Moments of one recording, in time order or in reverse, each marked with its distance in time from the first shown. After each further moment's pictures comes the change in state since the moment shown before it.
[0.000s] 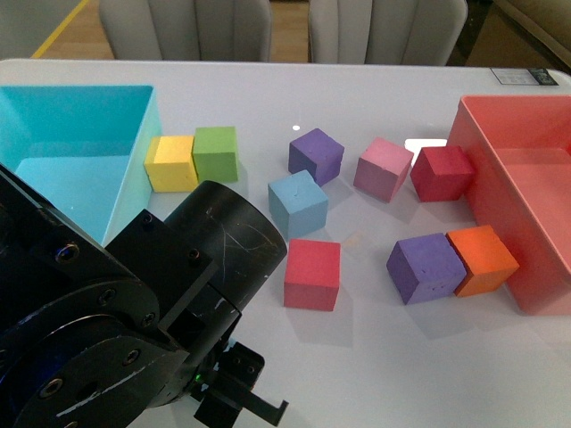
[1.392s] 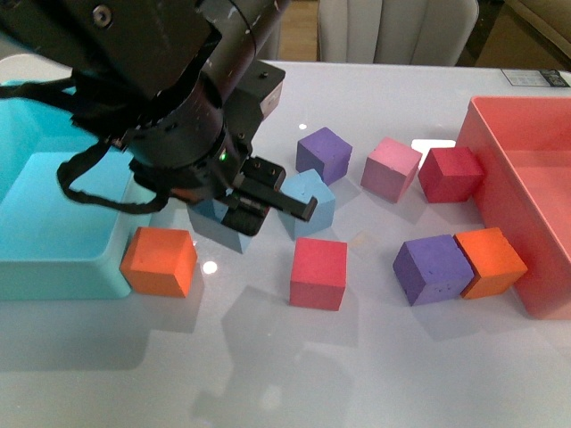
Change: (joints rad) left arm 0.154 -0.035 0.446 -0.261 0.032 0.108; right arm 0.000 0.000 0.000 0.000 0.000 0.000
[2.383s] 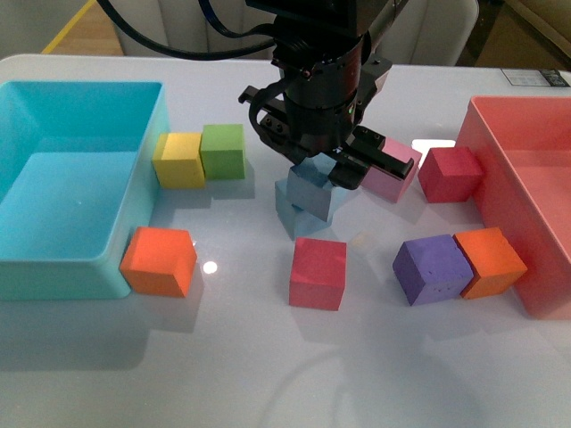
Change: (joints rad) left arm -0.077 0.353 0.575 -0.285 0.058 0.058; right arm 0.000 0.000 0.000 0.000 0.000 0.000
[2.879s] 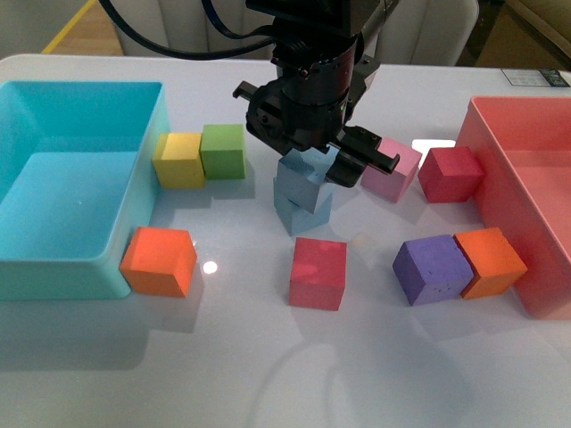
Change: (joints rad) left arm 0.015 0.052 0.079 -0.036 -0.039 0.008; right arm 0.000 0.000 0.000 0.000 0.000 0.000
